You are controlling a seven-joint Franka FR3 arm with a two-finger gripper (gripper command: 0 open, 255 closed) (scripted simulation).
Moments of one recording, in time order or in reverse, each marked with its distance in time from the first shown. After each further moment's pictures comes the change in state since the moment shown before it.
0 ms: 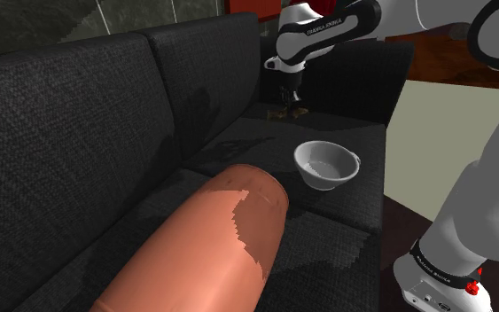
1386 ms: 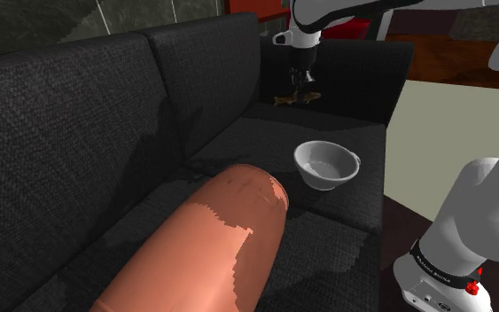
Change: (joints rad) arm 0.030 -0.209 0.033 -0.027 -0.042 -0.181 0.067
